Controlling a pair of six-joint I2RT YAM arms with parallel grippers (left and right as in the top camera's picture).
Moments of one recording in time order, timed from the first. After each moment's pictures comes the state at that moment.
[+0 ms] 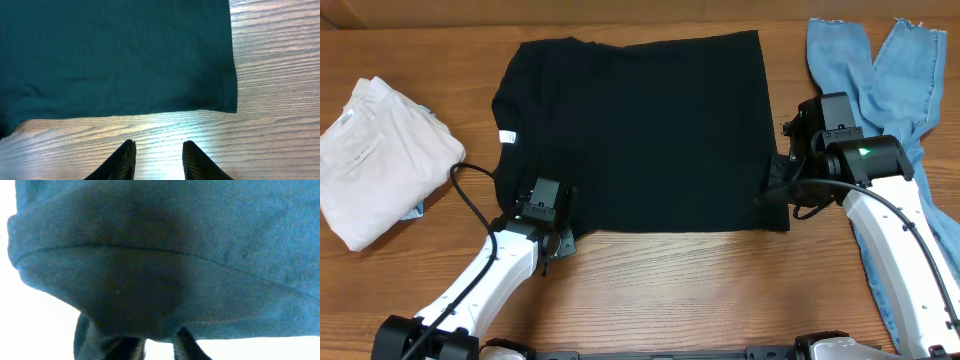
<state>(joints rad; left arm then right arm) -0.27 1.39 0.65 -0.65 -0.18 -0.51 0.14 1.40 1.26 -1.17 -0.14 0.31</state>
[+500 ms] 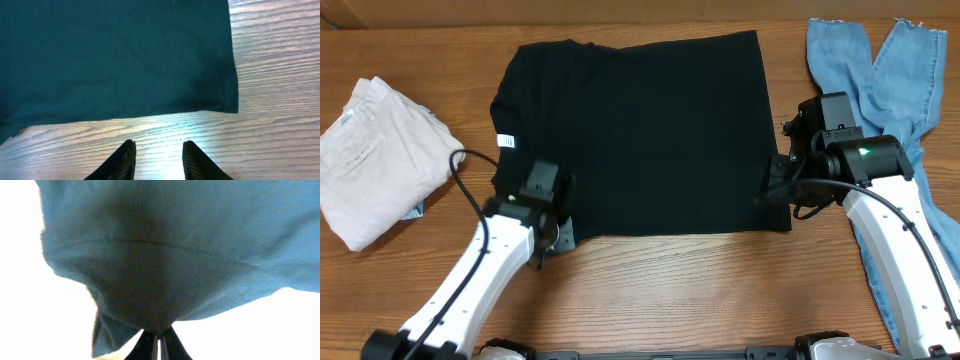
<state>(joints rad) -0.27 1.38 0.85 -0.96 -0.11 -0.44 0.14 1.40 1.26 -1.17 -0.14 0.31</state>
